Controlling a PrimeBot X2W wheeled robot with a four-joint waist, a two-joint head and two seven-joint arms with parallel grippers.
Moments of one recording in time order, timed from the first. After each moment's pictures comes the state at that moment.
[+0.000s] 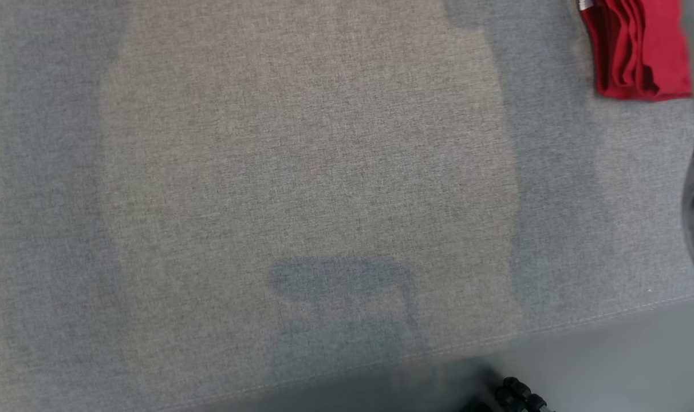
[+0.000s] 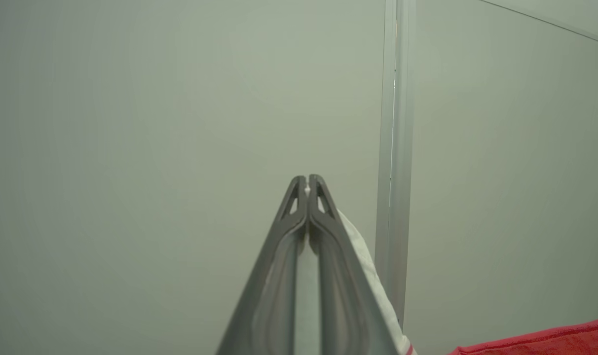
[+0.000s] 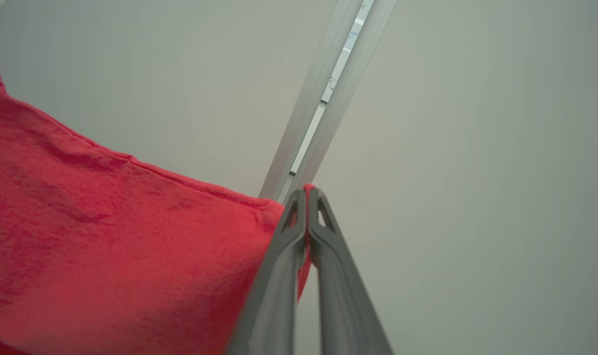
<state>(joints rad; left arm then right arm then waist) -1.63 0.26 -0.22 0.65 -0.43 -0.12 -0.26 -1.61 -0.11 0.12 0.86 -0.16 0.13 -0.26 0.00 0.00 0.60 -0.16</state>
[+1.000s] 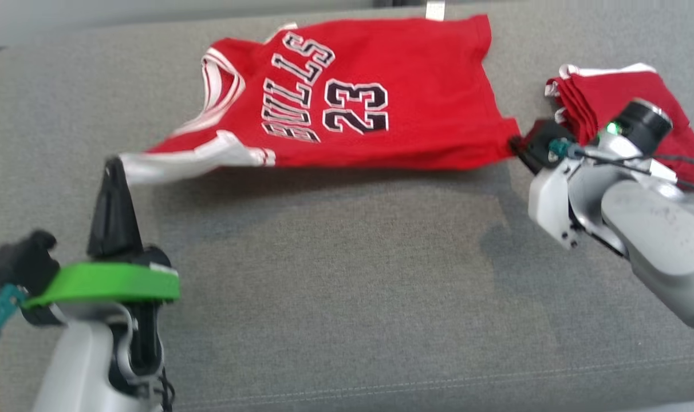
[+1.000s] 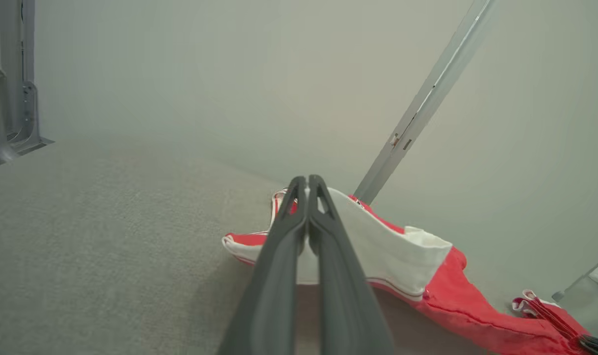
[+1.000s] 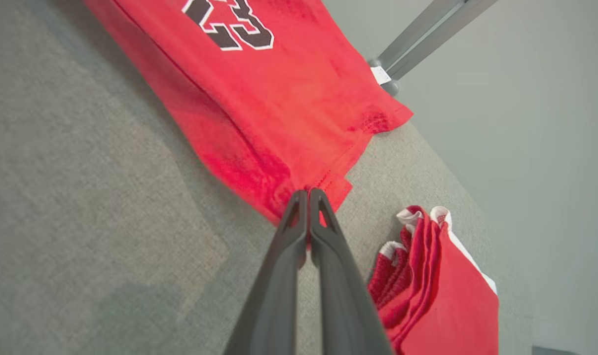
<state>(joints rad) -0.30 0.22 -0.16 0.14 -0.73 0.03 -0.26 -0.94 -0.54 1.00 0.62 0.37 0.13 0.05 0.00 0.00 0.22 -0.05</state>
